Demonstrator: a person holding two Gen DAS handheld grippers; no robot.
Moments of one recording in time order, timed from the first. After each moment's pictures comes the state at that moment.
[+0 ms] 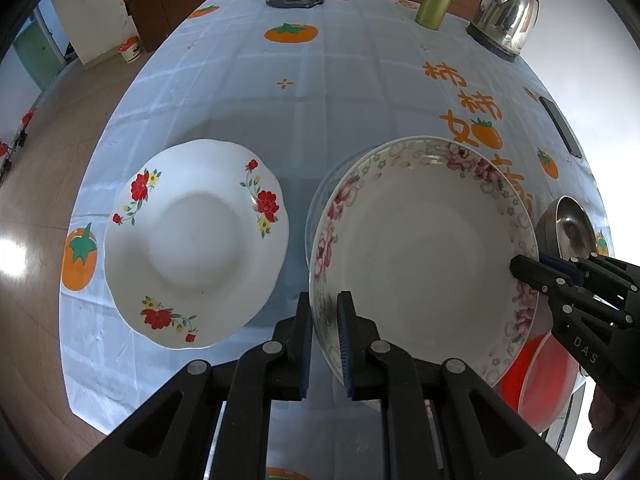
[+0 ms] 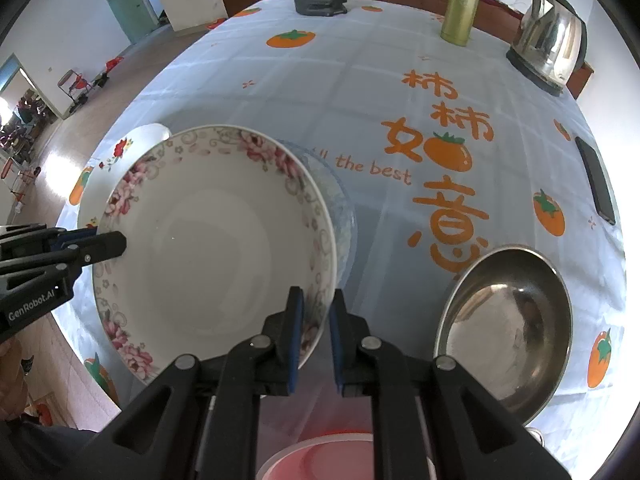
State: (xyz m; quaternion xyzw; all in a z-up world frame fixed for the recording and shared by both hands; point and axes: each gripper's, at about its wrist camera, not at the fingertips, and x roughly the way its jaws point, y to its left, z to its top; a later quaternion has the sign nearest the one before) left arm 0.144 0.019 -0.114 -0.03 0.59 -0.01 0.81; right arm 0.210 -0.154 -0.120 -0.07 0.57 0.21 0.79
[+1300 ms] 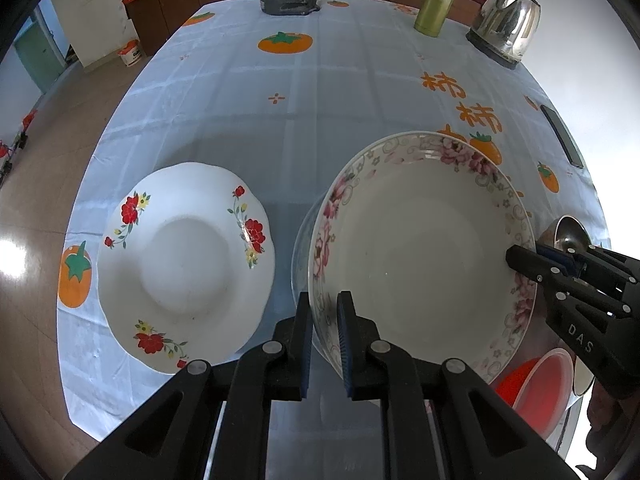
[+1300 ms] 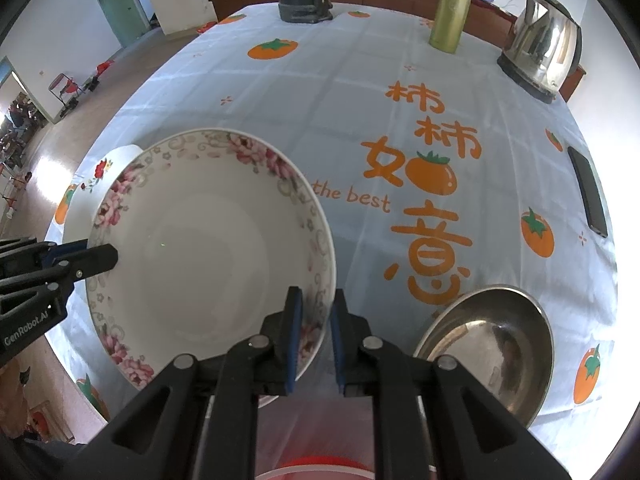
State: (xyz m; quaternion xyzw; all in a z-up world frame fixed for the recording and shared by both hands) left arm 0.165 0.012 -0.114 -0.03 0.58 -0.01 0.81; right arm 0.238 -0.158 -0.117 -0.07 0.56 0.19 0.80
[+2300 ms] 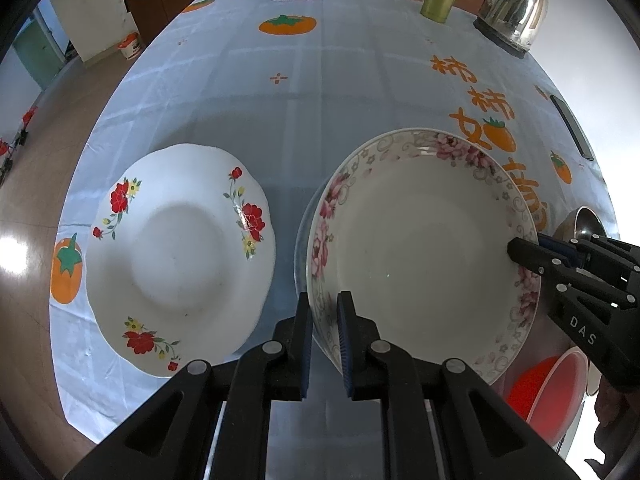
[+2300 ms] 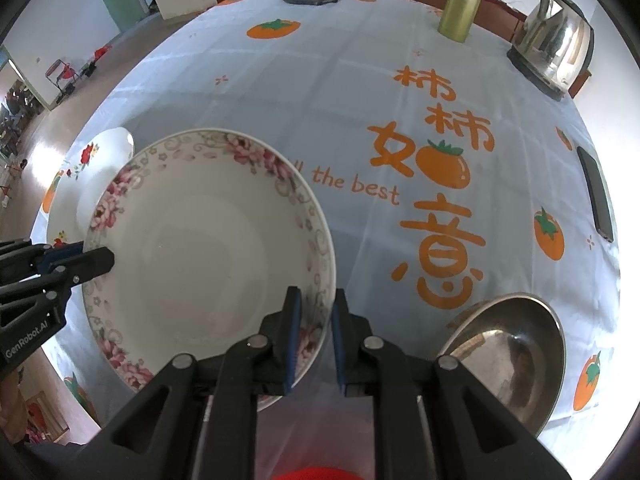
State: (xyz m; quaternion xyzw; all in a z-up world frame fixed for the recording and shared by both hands) left arm 0.169 0.013 -0.136 -0.03 0.60 0.00 0.80; right arm 0.247 -0.147 -0.138 -0.09 0.58 0.19 0.79
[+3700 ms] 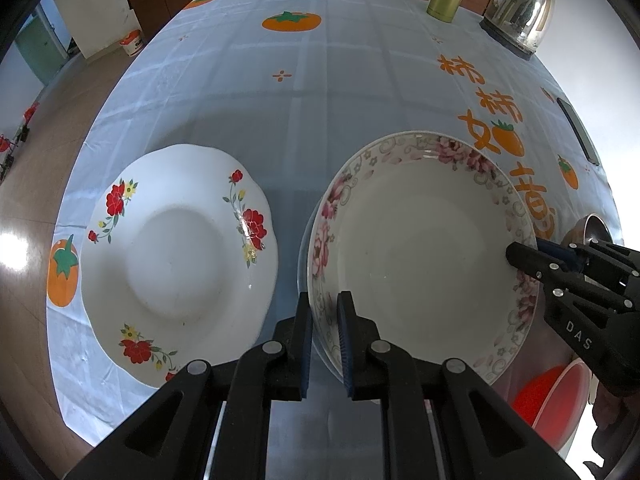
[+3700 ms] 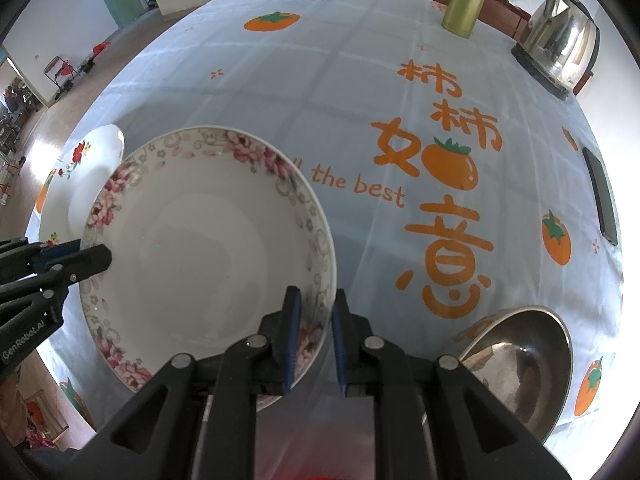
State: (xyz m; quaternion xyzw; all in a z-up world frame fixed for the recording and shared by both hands) left arm 0.179 0.016 -0.143 -0.04 0.60 0.01 0.80; right arm 0.249 -0.144 -0.143 -0.10 0.59 0.19 0.78
